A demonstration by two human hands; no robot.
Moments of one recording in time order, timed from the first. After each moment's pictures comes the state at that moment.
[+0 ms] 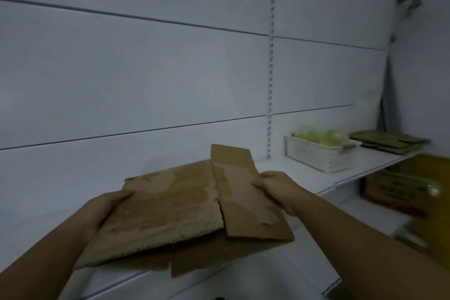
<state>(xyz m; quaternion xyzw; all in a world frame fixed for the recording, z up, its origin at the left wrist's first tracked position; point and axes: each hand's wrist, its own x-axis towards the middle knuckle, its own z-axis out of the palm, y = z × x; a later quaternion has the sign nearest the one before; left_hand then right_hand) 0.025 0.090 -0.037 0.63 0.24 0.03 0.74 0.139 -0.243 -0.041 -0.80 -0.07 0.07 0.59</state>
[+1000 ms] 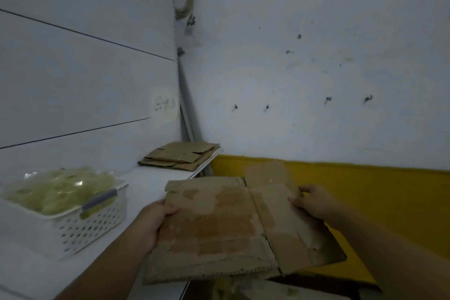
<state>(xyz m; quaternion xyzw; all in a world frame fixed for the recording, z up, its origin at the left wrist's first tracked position) 0.364 -0.531 -0.080 0.61 -0.10 -0.26 0.74 0.172 -0.807 -0.050 -0.83 0.34 -0.16 0.40</state>
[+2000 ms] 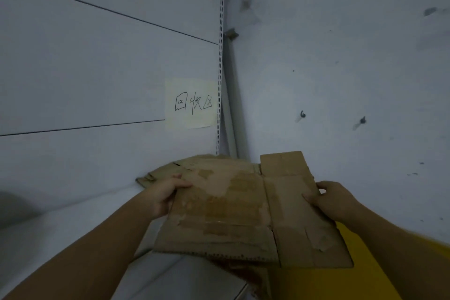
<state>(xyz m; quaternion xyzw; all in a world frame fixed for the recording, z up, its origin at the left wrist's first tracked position) 0.644 -0.738 -0.061 0.63 -0.02 -0.17 0.75 0.532 -1.074 -0.051 -0.92 0.14 -0.15 0.34</state>
